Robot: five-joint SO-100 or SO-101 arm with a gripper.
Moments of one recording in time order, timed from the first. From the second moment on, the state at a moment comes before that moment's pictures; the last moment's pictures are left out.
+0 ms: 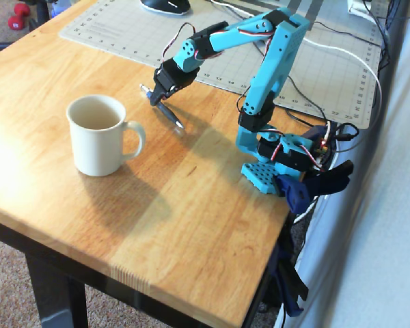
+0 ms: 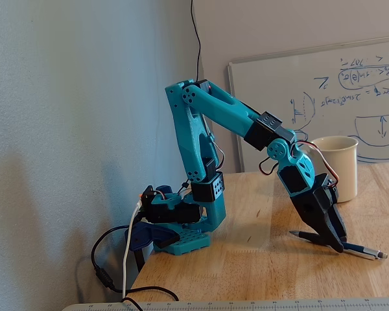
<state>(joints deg) 17.3 98.0 137.5 23.8 -92.5</state>
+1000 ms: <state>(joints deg) 3.1 125.6 147.7 -1.1 -92.5</state>
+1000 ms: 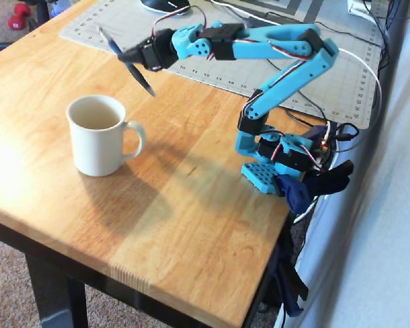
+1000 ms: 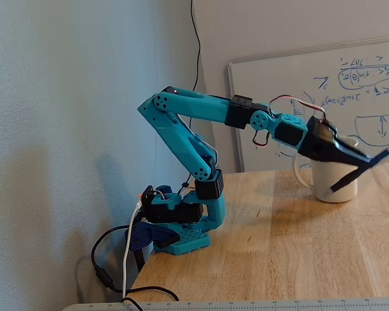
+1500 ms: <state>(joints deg) -10.0 133.3 152.6 -29.4 -92.5</state>
